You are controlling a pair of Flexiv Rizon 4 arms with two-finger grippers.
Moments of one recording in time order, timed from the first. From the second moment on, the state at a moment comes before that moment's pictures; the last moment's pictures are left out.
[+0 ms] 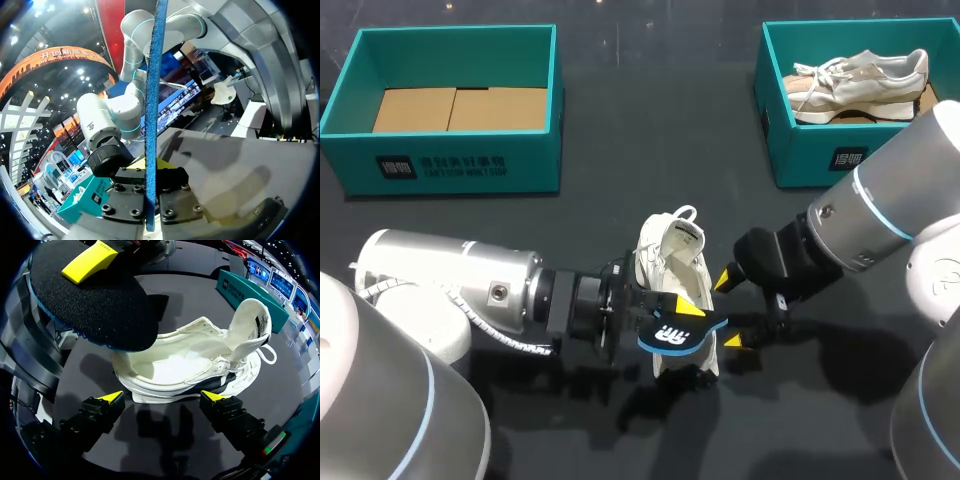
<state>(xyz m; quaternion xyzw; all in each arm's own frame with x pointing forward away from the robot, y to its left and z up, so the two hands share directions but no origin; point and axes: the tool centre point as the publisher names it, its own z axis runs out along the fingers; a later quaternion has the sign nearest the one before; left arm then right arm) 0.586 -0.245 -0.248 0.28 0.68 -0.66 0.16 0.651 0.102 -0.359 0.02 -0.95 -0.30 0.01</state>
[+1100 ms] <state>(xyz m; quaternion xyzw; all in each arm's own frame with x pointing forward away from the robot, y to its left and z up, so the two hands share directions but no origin) 0.603 -0.247 -0.263 0.20 0.68 -0.68 0.18 0.639 0.116 -0.358 -0.01 -0.95 -0.30 0.01</state>
